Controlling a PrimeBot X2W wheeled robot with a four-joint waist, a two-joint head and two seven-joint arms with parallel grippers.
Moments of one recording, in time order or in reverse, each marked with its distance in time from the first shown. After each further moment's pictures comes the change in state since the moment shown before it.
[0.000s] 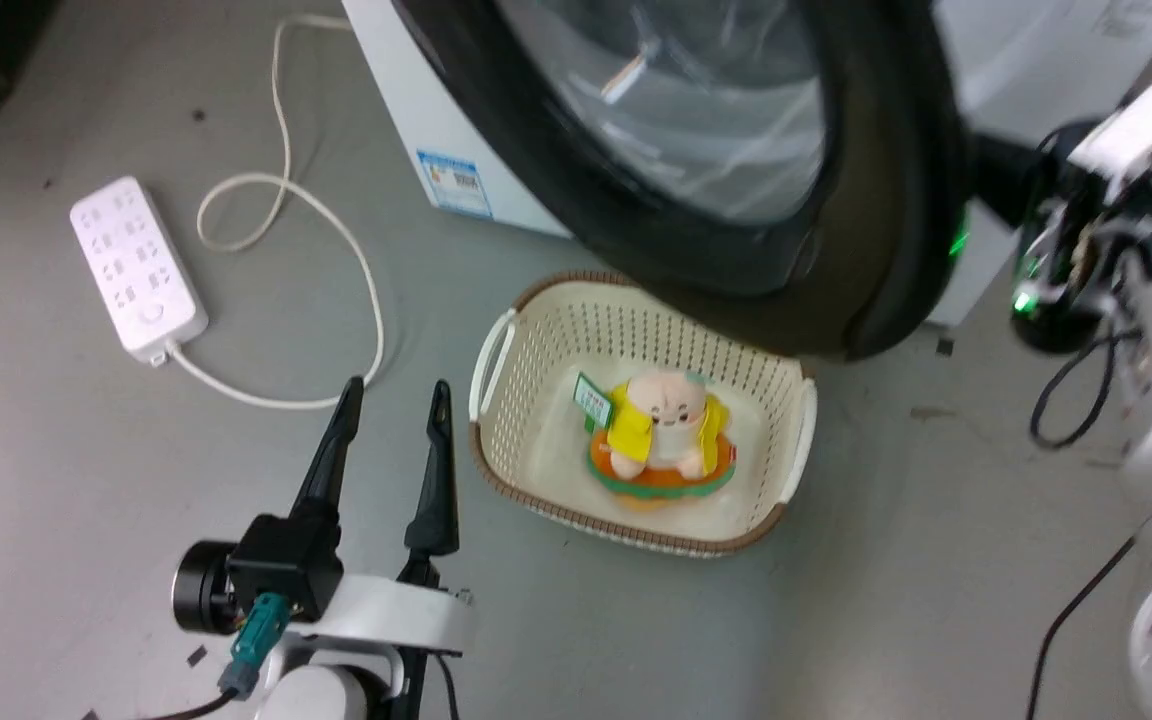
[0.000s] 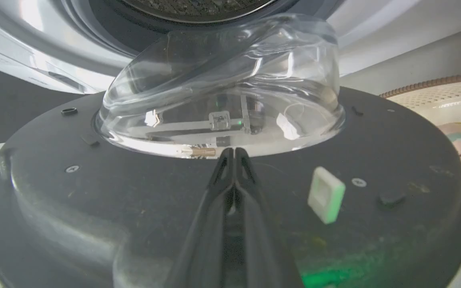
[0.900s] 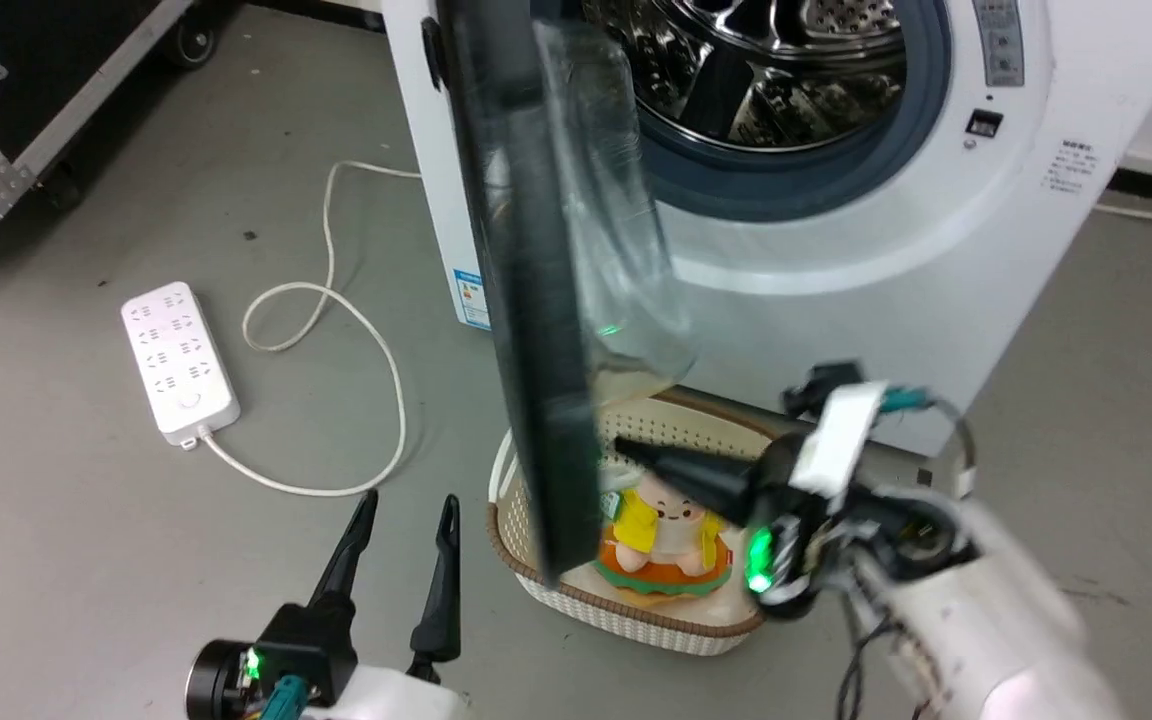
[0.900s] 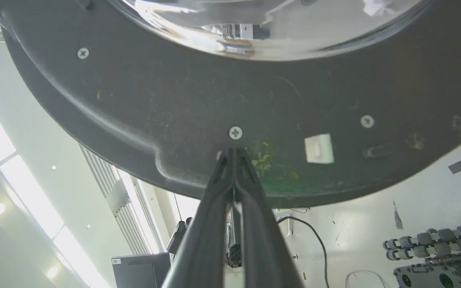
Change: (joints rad) left arm 0.150 0.000 0.012 0.046 0.036 -0.041 0.000; right arm 0.552 0.052 0.969 -0.382 0.959 0.000 -0.024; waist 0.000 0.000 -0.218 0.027
